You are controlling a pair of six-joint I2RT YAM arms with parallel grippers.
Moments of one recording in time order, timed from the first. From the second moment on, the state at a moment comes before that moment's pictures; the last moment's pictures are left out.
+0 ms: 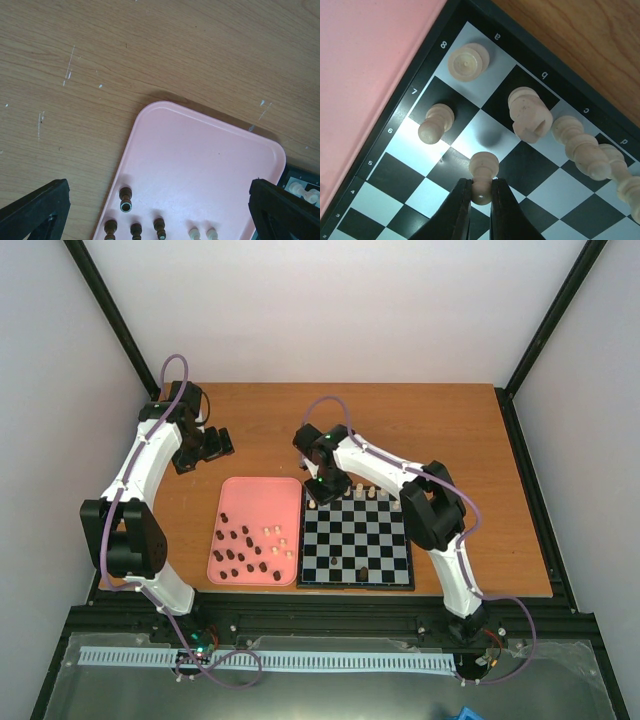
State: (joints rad) left arm -0.03 1.64 1.50 -1.11 0.04 -0.44; right arm 0.77 2.16 1.84 -1.16 -0.06 0.16
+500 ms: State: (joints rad) left arm -0.03 1.64 1.50 -1.11 0.04 -0.44; right arm 0.77 2.19 1.85 -1.16 -0.06 0.14
